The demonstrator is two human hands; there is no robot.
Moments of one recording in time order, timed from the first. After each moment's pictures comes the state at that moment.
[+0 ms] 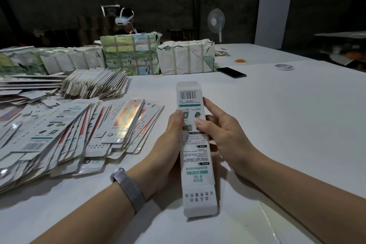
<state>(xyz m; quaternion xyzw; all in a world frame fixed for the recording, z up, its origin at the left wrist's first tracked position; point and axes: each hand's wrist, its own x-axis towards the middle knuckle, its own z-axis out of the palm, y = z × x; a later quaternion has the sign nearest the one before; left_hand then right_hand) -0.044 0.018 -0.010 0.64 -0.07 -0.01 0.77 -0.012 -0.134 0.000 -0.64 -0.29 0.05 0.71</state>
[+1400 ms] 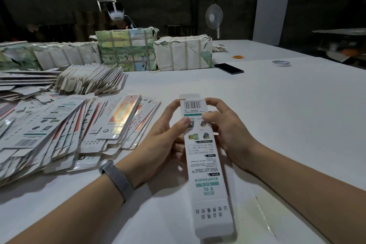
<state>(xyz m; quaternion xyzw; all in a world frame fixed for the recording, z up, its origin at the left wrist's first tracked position) -0.039 0.036 -0.012 0.65 -0.18 -0.06 0.74 -0.001 -0.141 -0.003 -0.64 -0.21 0.08 0.74</state>
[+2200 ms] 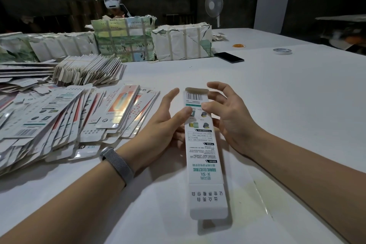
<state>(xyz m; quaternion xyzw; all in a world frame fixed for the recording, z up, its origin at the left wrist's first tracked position) -0.040 0.035 -0.009 0.70 -0.13 -0.04 0.70 0.005 -0.146 -0.007 -0.58 -0.20 0.03 0.79</state>
